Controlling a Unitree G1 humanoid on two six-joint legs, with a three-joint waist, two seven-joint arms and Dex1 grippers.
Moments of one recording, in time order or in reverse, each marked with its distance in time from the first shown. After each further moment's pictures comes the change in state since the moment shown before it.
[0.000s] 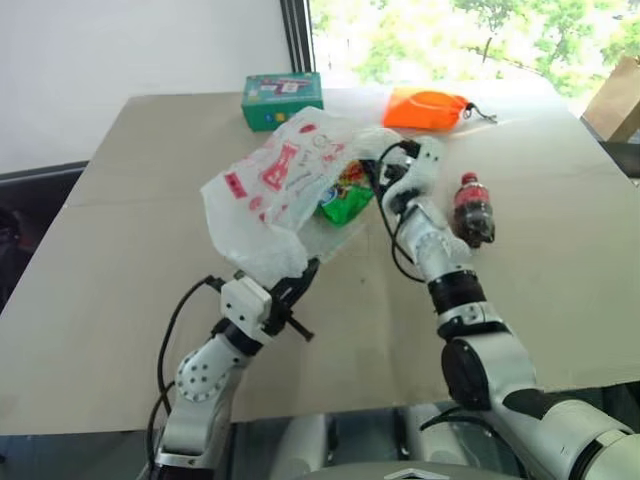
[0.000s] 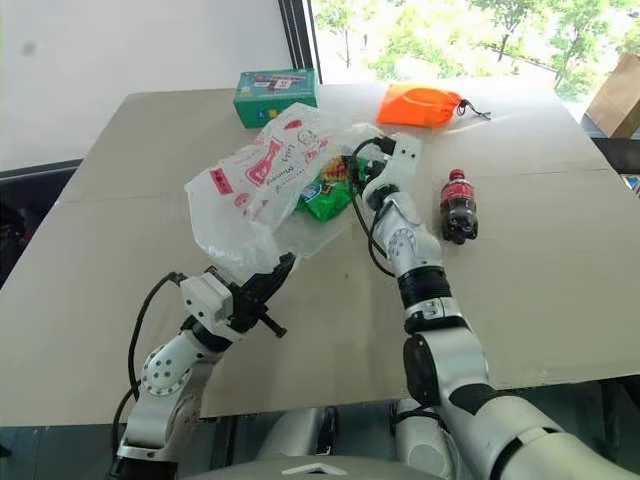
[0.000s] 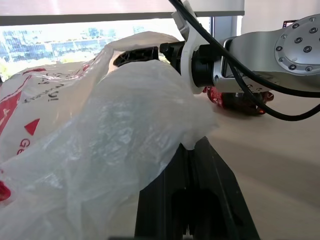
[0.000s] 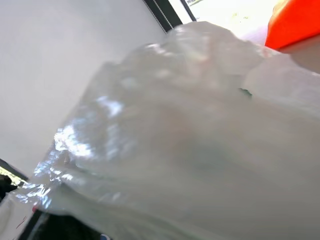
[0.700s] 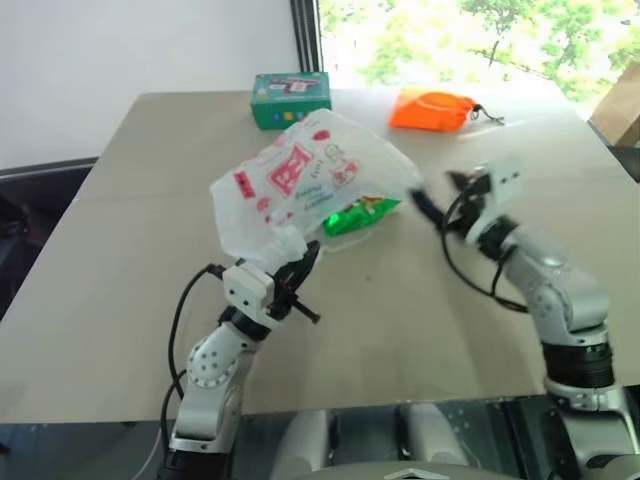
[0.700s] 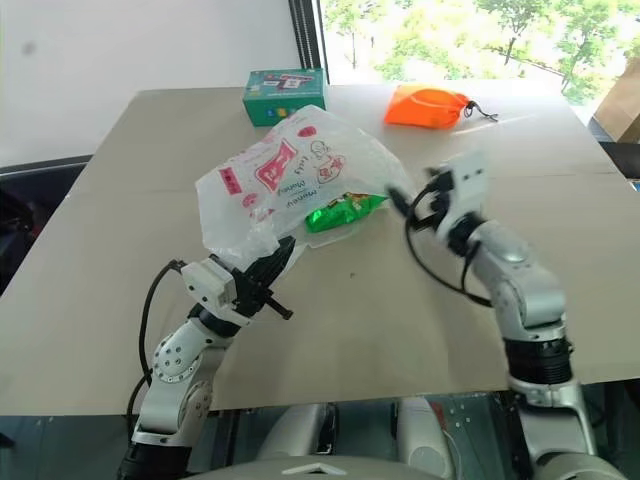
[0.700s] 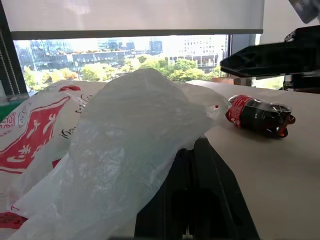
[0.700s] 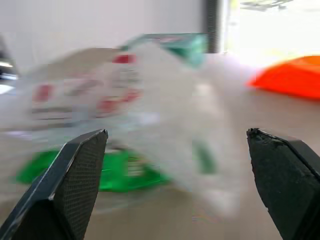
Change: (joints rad) left arm -0.072 -0.041 -0.006 0.021 0.004 0.012 0.057; right arm 0.409 -0.552 0.078 -0.829 -0.130 0.429 0.110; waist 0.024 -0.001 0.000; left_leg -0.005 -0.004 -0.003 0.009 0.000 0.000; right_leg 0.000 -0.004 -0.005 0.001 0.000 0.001
